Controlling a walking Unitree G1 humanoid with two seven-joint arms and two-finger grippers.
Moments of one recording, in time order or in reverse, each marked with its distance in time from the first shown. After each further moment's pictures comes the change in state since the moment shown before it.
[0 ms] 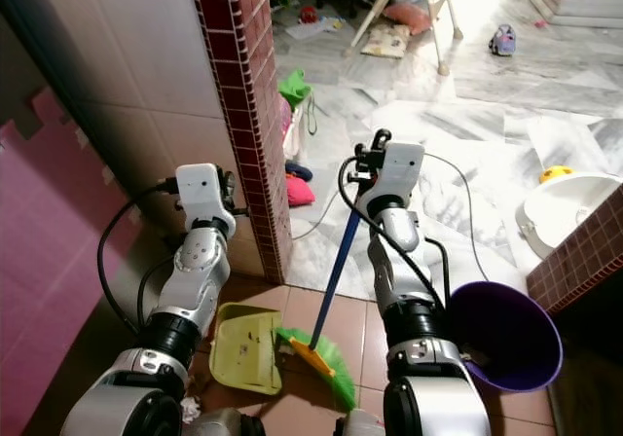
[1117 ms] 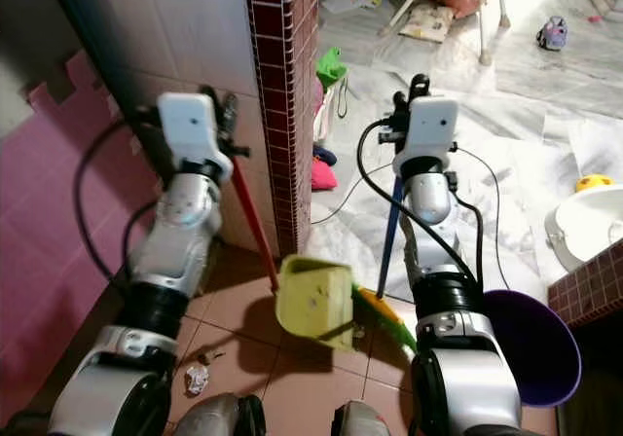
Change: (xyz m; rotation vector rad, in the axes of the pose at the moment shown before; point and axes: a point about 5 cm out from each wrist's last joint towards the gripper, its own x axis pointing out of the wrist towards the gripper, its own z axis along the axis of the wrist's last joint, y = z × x) left arm 0.004 -0.010 0.101 0.112 -0.372 -0.128; right arm 0.015 -0.025 0.054 -0.279 -0.252 -0.078
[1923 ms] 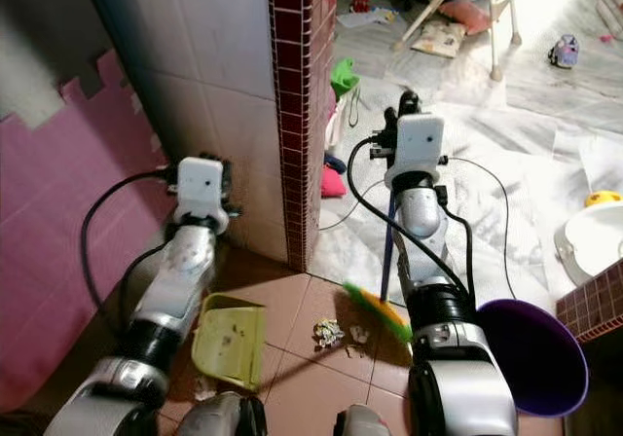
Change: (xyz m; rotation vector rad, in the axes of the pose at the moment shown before) left arm -0.037 -0.003 -0.072 0.121 0.220 -0.008; right arm -0.013 0.007 -0.017 -0.027 0.057 -0.007
